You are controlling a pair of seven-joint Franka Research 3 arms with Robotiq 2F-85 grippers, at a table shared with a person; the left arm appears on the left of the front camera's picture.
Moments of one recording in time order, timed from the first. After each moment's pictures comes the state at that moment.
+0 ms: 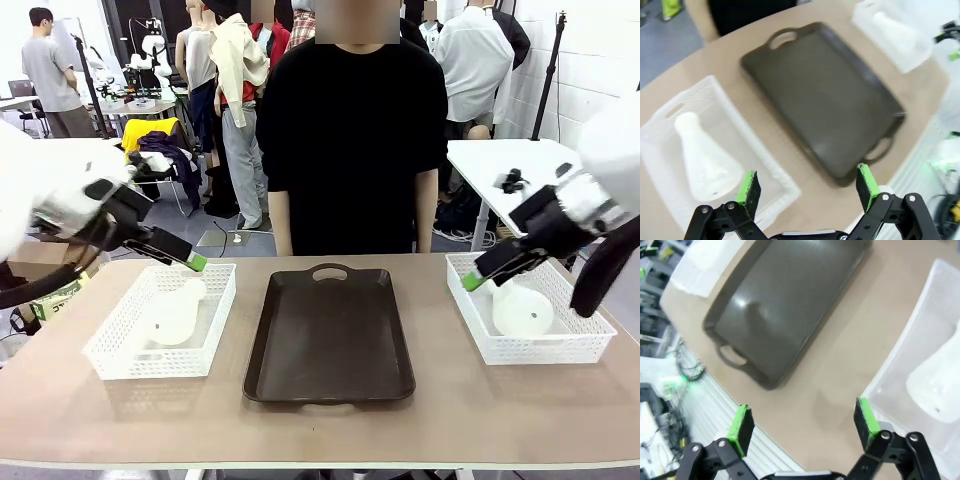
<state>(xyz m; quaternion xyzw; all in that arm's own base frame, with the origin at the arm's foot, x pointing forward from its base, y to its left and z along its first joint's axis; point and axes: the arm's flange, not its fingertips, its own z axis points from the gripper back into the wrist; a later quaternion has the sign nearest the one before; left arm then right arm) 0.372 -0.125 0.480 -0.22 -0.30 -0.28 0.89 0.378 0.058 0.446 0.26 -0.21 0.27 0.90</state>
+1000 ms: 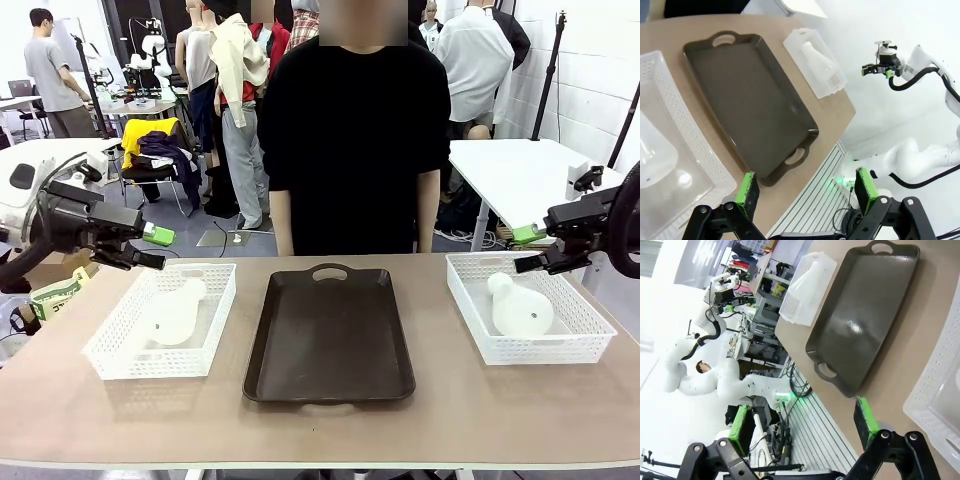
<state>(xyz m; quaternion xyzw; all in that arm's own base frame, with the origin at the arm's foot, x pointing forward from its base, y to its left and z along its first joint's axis) 0.384 -0.053 0.460 -0.47 -0.22 -0.18 0.83 0.406 -0.034 0.423 0.56 -0.16 0.16 0.80</state>
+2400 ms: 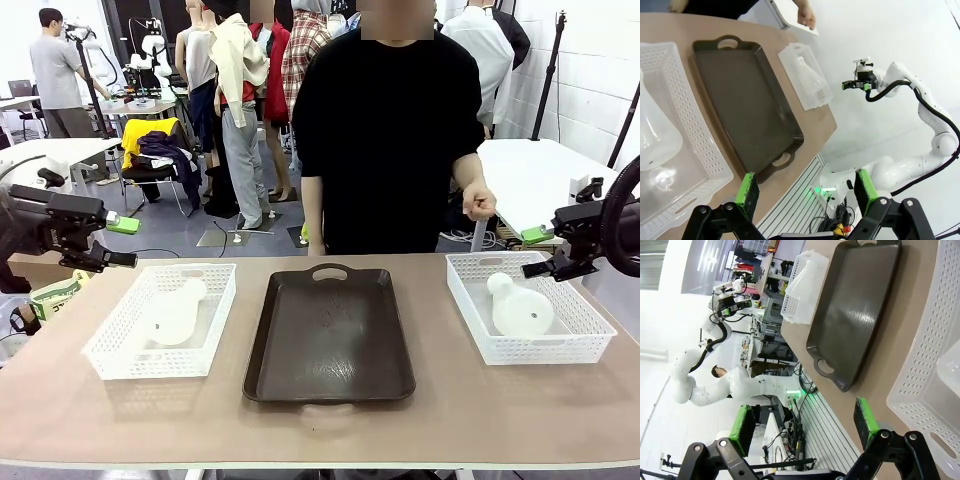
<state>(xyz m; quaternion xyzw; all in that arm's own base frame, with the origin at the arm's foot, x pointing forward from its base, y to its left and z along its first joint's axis) 0.381 -0.006 0.461 -0.53 -0.21 -0.12 0.81 0.434 -0.063 0.400 0.58 -0.11 0.12 0.80</state>
